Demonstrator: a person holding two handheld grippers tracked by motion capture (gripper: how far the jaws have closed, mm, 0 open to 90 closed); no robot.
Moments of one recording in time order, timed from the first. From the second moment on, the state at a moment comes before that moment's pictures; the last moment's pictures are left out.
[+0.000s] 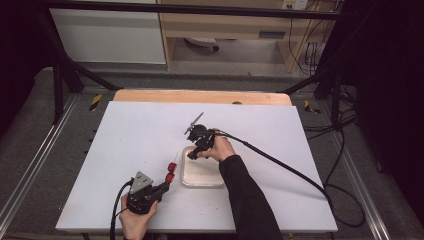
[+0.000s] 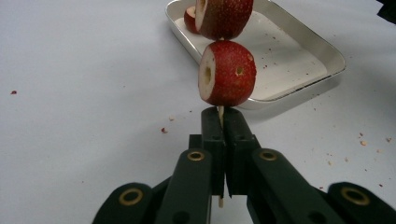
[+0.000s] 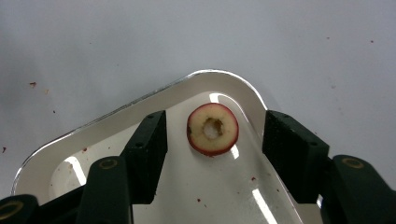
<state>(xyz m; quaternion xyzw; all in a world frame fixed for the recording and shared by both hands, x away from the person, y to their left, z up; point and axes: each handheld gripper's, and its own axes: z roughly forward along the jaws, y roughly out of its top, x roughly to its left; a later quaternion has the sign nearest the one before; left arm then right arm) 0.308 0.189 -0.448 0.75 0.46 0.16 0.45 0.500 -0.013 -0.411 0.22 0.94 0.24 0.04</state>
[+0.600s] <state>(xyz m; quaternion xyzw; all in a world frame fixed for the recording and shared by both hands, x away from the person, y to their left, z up) 0.308 0.192 -0.449 0.75 0.46 0.16 0.45 0.505 -0.003 -0.416 0.21 0.96 0.21 0.03</state>
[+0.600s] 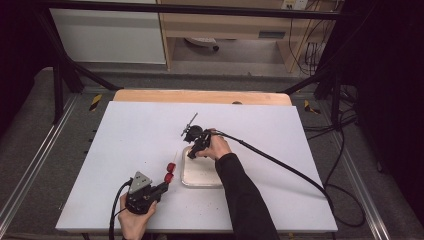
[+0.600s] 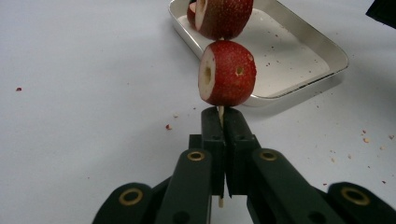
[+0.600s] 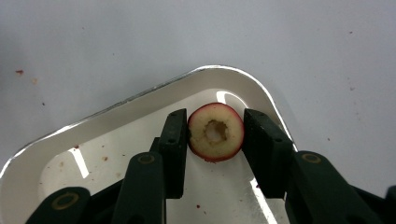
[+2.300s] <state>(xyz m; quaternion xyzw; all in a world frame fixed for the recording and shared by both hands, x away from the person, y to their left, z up) 0.289 0.119 -0.447 0.73 0.45 0.12 0.50 0.408 -0.122 -0.404 0.44 0.66 0.61 0.00</state>
